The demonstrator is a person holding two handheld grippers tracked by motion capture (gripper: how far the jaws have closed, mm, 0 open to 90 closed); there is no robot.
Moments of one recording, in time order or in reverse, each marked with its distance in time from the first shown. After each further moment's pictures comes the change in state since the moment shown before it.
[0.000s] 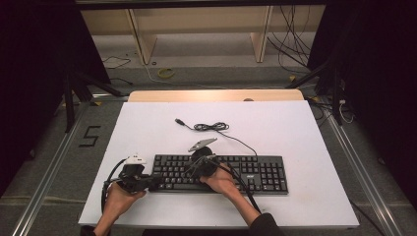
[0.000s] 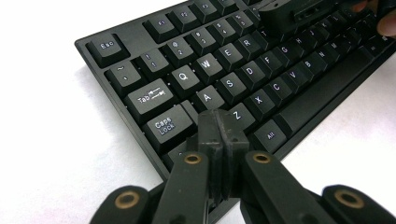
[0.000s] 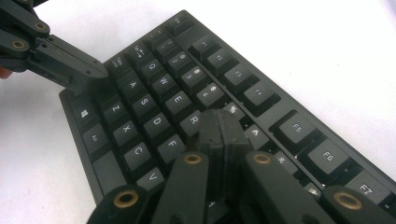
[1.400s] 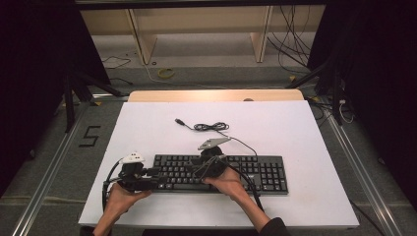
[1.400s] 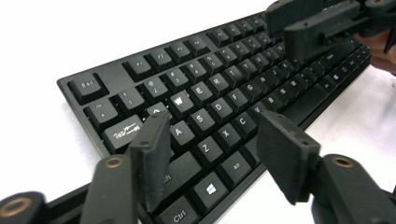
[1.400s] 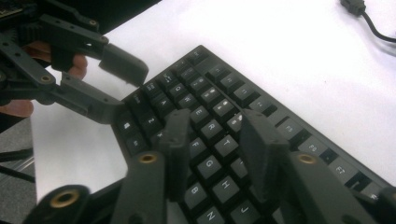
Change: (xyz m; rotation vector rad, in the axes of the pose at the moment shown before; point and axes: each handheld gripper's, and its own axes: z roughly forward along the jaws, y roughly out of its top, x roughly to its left) left arm -0.007 0.006 -0.007 -0.120 -0.073 -0.027; right arm 0.000 -0.005 -0.035 -0.120 0.064 0.039
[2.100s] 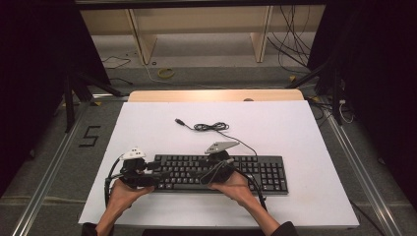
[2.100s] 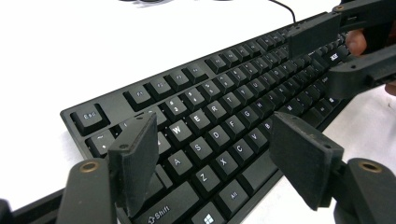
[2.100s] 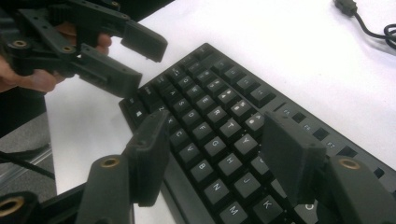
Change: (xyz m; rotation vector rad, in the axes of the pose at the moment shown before) left arm -0.001 0.012 0.002 -0.046 0.003 0.005; right arm 0.004 -0.011 -0.021 -0.026 0.010 -0.002
